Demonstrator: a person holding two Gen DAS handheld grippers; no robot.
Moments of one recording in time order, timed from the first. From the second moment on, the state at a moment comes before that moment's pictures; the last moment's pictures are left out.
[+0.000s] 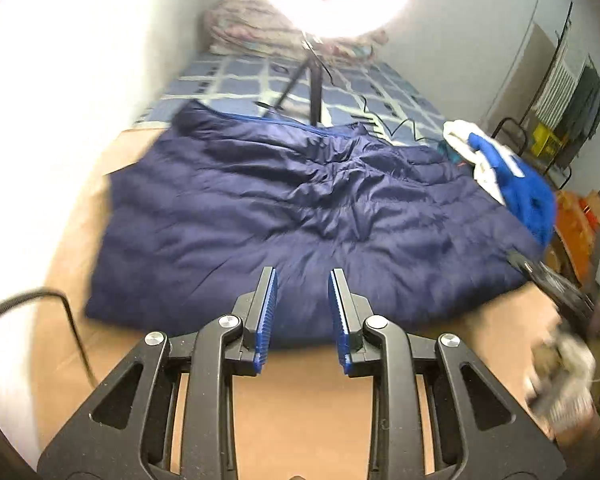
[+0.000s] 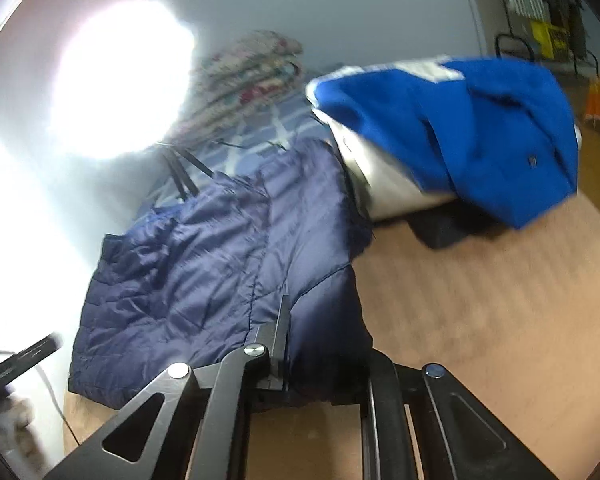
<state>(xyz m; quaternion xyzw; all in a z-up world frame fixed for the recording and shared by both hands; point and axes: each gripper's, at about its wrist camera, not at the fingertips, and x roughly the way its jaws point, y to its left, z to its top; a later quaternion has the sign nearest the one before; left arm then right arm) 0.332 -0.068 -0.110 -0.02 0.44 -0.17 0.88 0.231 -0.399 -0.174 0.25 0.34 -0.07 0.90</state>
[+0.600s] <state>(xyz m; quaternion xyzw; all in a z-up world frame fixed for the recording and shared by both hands) 0.155 0.025 -0.112 -0.11 0.46 -0.13 0.87 0.246 -0.320 -0.084 0.14 0.27 0.00 0.95</state>
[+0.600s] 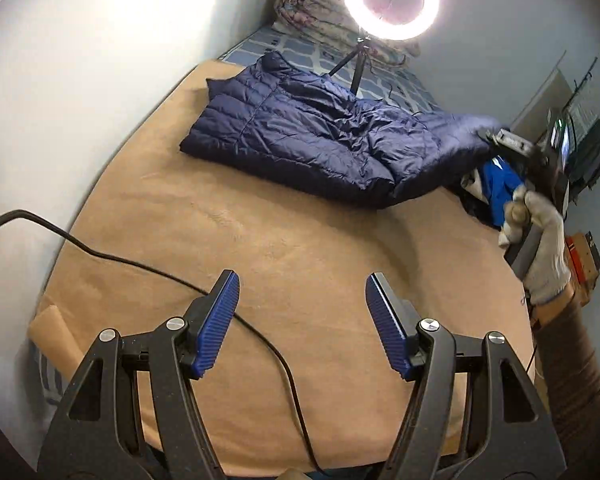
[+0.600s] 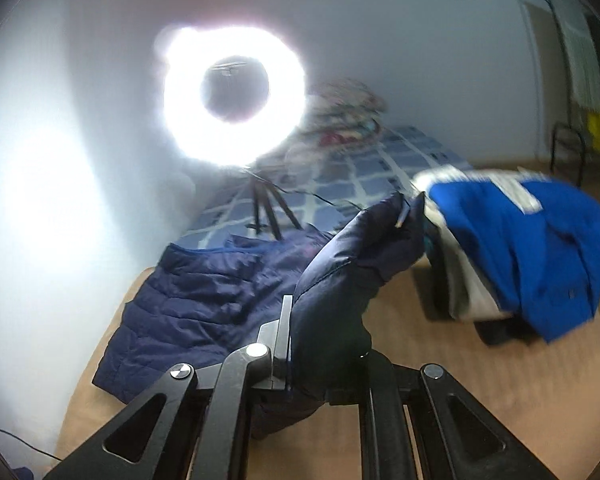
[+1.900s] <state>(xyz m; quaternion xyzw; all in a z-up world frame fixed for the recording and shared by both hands) 0.148 0.077 -0.081 -0.13 0.40 -0.09 0.90 0.349 0.052 -0.182 -0.10 0.35 0.21 0.90</state>
